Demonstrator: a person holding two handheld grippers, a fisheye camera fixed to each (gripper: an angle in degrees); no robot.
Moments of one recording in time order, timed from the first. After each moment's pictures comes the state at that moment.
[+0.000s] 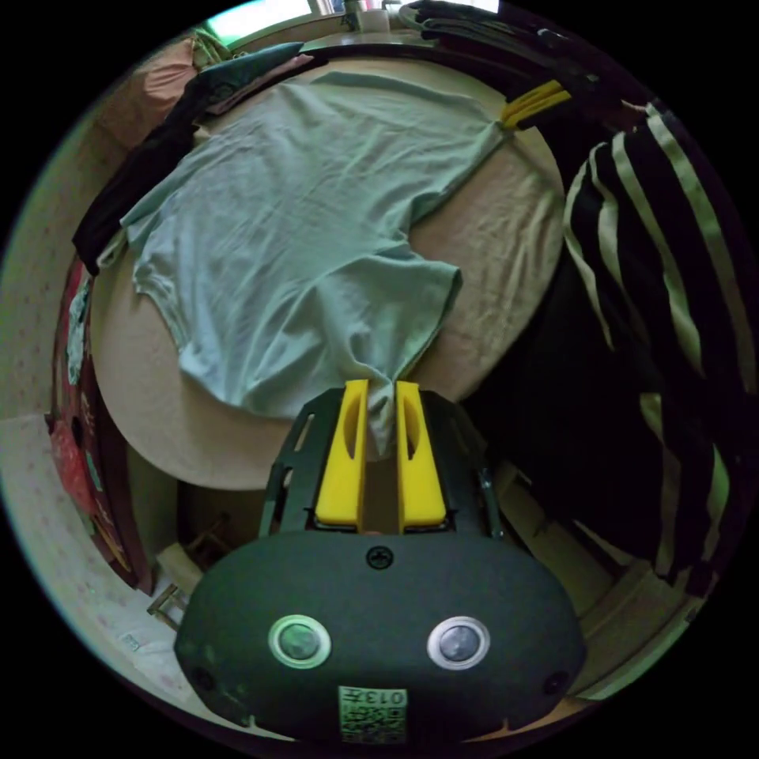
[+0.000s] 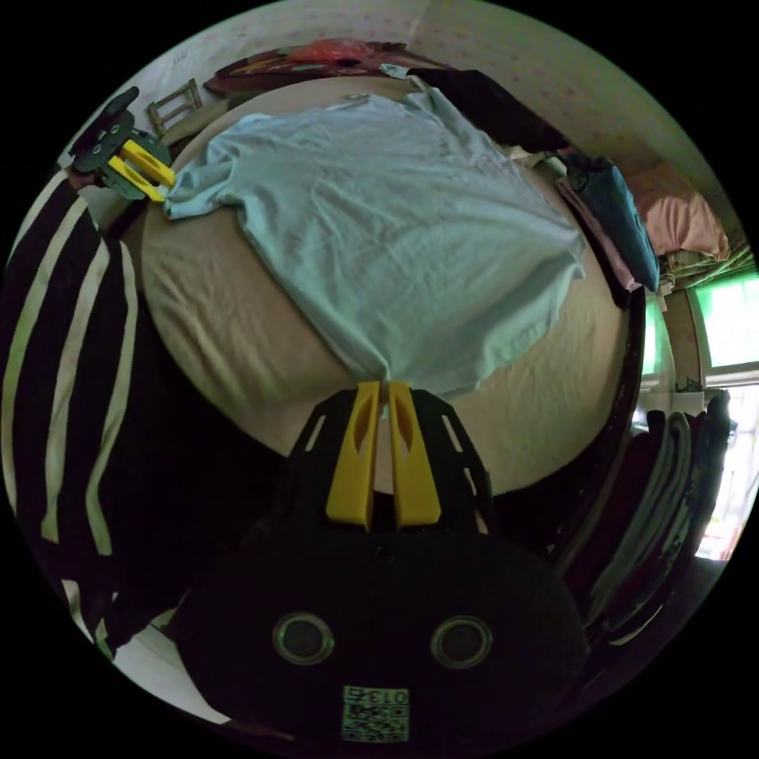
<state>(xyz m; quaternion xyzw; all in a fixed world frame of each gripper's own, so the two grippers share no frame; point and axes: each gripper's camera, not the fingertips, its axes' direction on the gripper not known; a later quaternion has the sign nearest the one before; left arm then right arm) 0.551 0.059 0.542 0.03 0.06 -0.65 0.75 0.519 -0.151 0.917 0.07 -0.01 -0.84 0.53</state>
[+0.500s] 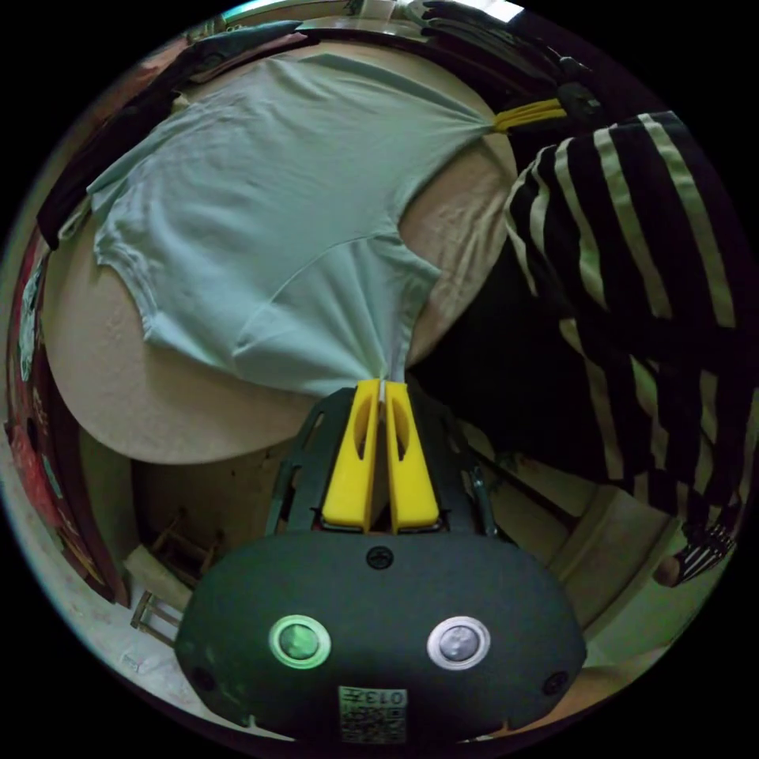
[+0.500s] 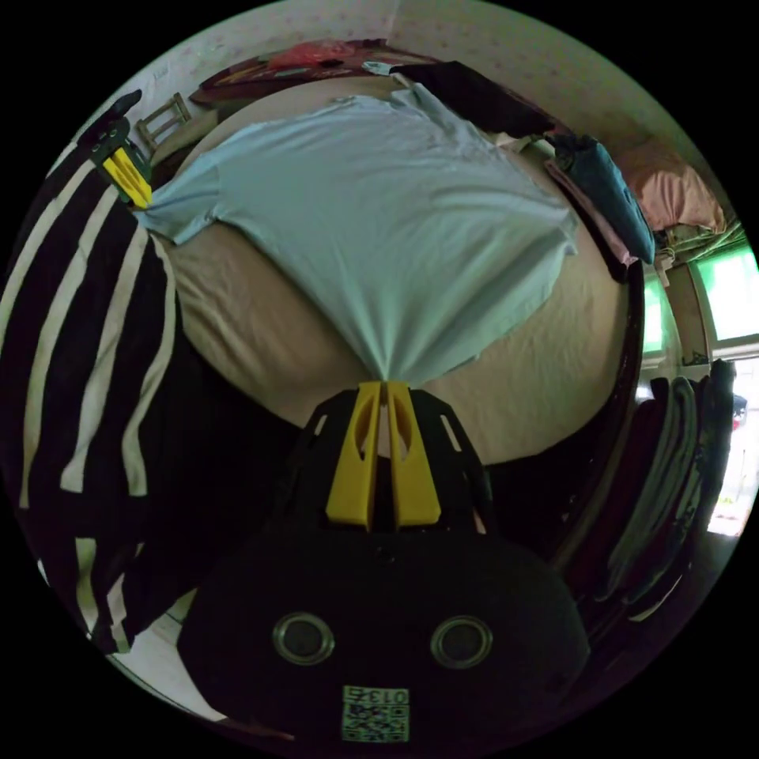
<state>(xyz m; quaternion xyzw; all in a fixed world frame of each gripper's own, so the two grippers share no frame) 0.537 0.087 0.527 0.08 0.17 -0.63 0.75 0.536 -0.156 0.903 0.05 -0.02 -0.83 0.56</state>
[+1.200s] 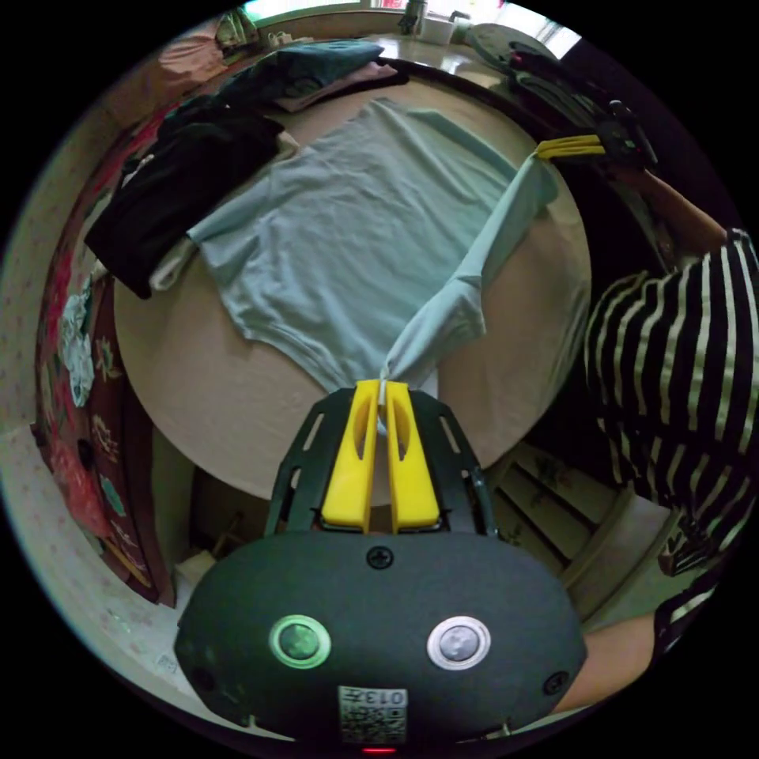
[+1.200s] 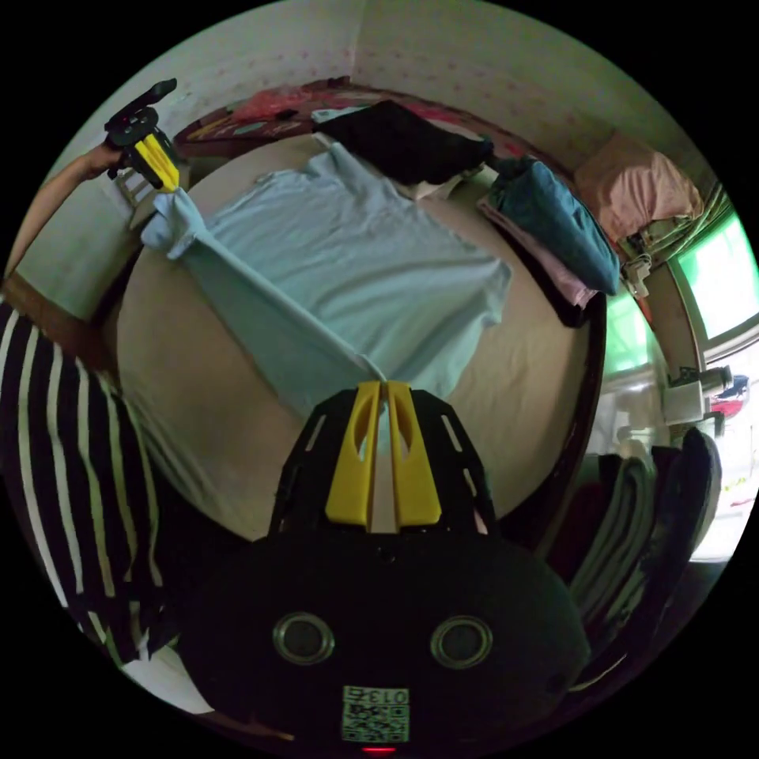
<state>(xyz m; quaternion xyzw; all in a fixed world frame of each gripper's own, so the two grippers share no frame) 0.438 0.251 0.490 0.04 0.13 -0.65 0.75 0.418 -0.250 0.855 0.08 -0.08 -0.80 0.59</state>
